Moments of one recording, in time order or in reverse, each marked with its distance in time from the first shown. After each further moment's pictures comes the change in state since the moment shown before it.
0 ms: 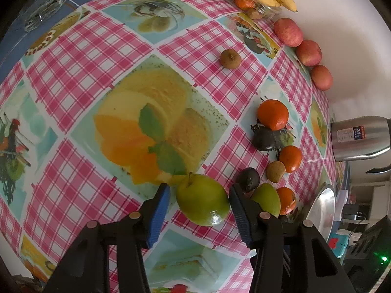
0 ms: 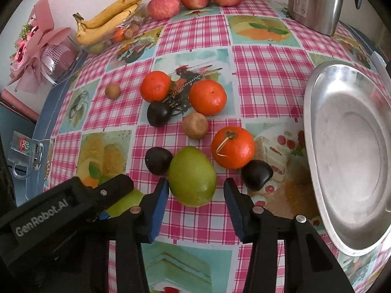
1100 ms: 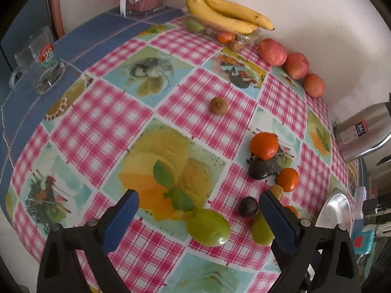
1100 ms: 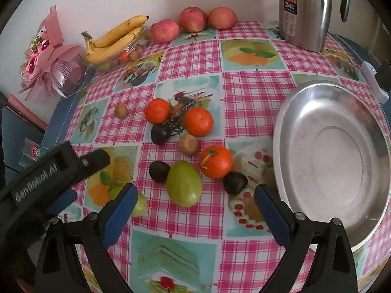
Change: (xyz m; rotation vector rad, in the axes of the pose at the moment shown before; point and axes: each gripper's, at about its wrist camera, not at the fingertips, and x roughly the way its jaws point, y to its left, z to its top) left arm -0.033 -0.022 0.011 0.160 -0.183 0.122; right arm -0.041 -0.013 0.004 -0.005 -0.088 0.014
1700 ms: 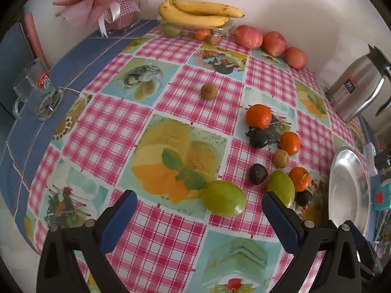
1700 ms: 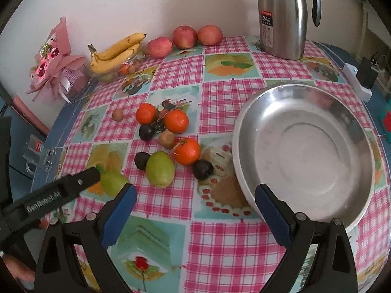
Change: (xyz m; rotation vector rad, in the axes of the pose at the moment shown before) left arm -0.016 -0.005 -0.029 0.221 -0.037 0.060; right arm -0.035 -0.034 -0.030 -0.016 -0.104 0.000
